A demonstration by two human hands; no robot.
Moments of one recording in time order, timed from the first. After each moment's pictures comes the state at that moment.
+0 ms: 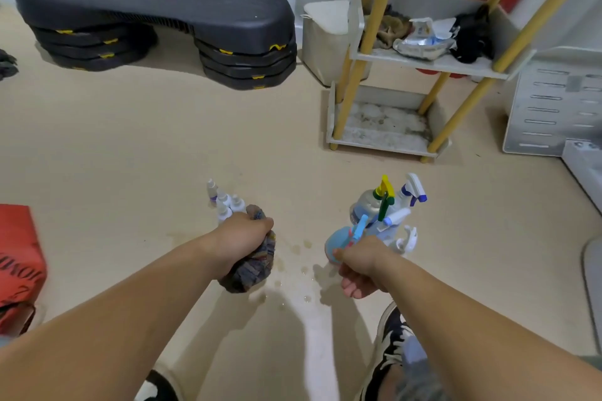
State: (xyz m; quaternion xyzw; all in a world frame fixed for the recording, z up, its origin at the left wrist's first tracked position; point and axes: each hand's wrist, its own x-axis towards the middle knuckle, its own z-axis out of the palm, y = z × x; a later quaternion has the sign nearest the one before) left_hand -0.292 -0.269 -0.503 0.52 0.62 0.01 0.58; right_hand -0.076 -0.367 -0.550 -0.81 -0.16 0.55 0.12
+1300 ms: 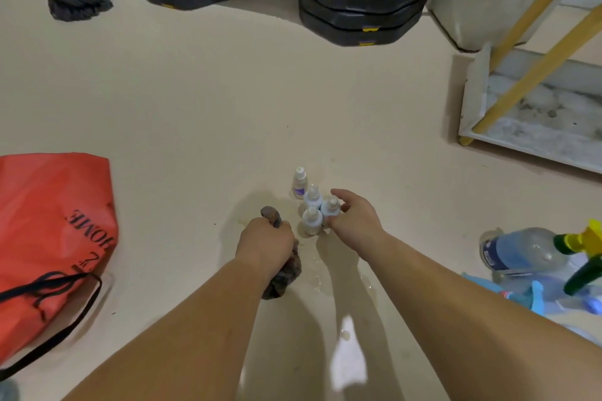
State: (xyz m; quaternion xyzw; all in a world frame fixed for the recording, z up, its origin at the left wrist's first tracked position) left_hand -0.381 -0.166 -0.644 0.41 0.77 0.09 0.48; right_hand -0.210 -0.158 -0.672 -0.74 -0.41 0.49 0.20
